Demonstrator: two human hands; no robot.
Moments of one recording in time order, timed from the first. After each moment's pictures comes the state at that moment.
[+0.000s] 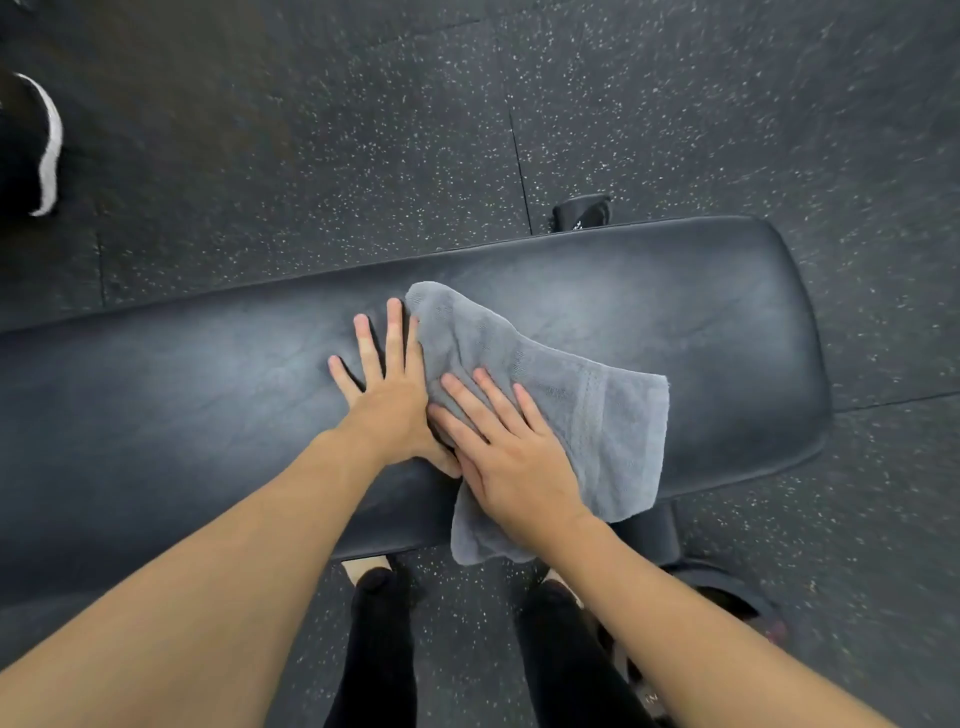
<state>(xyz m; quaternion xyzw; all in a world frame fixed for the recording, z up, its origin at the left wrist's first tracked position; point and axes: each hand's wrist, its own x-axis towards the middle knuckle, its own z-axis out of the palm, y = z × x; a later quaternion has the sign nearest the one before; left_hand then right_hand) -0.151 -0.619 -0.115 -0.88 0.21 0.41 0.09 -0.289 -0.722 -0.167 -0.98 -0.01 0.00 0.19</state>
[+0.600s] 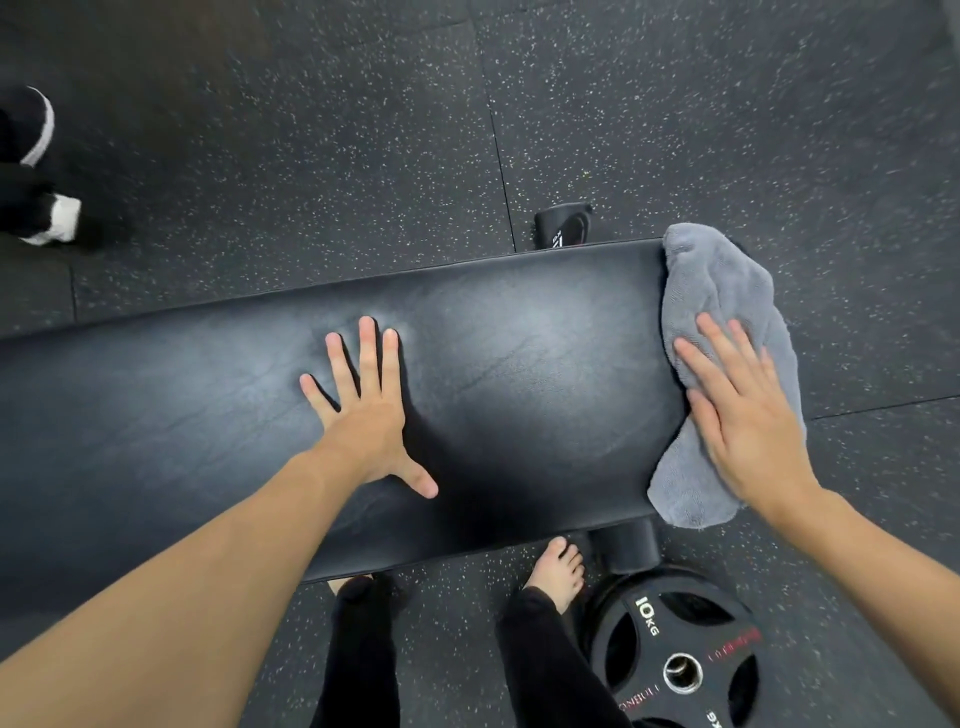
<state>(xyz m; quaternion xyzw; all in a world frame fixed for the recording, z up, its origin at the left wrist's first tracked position) -0.148 -0.629 -0.111 -0.86 0.17 0.46 0.11 -0.351 -0.942 -0.159 -0.97 0.15 0.03 0.20</state>
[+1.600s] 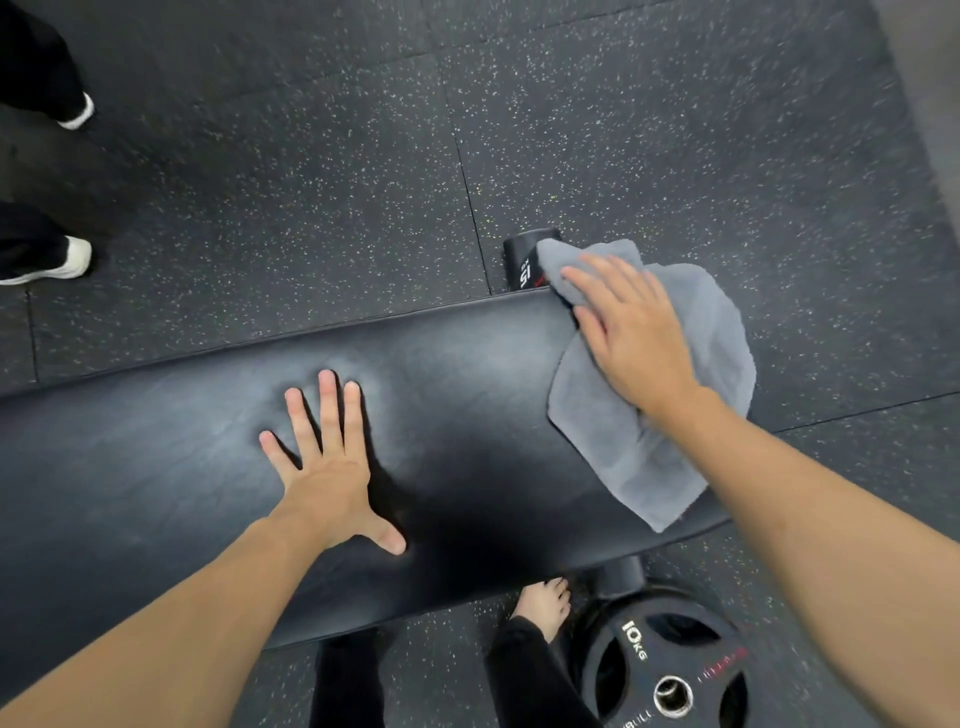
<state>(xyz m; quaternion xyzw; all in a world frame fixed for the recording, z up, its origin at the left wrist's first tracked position) -0.144 -0.640 -0.107 -0.85 0.15 0.49 0.15 -0.212 -0.955 -0.167 -0.97 0.14 0.00 0.18</state>
